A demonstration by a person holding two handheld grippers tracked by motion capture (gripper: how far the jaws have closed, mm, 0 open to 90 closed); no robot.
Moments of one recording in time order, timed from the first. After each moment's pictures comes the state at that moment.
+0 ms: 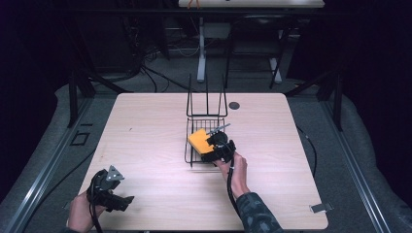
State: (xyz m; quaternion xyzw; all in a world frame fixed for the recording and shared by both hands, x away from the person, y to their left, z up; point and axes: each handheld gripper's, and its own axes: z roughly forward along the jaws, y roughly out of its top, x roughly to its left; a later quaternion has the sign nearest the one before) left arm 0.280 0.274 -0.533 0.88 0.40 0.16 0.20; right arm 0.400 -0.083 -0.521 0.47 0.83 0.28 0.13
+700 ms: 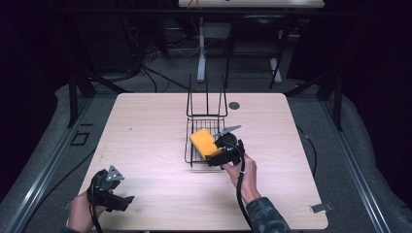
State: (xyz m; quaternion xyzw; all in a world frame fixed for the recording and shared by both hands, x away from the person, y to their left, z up) left arm 0.279 0.273 -0.533 0.88 0.40 0.16 0.20; right arm 0.371 -0.106 -0.491 0.44 0.83 0.32 0.14
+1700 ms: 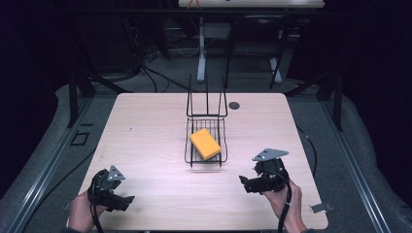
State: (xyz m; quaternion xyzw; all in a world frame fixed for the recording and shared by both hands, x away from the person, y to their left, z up) left arm 0.280 0.271 -0.534 0.88 0.40 0.16 0.20; right arm 0.279 -0.200 -0.470 0.43 0.83 0.31 0.19
